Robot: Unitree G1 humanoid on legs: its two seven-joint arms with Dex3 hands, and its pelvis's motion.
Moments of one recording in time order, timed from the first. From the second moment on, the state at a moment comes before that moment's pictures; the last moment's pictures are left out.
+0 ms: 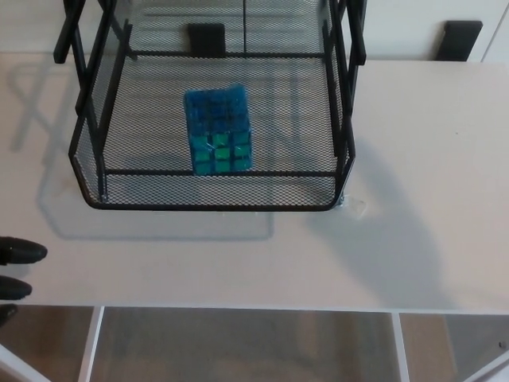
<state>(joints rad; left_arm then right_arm) 0.25 0.74 0.29 0.03 -0.25 0.08 -0.64 -0.48 -1.20 -0.80 -0.11 0.17 0.21 0.59</state>
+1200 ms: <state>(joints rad) 0.29 0.76 0.52 0.55 -0.25 0.06 -0.55 0.28 -0.61 -0.60 0.43 0.04 0.02 0.37</state>
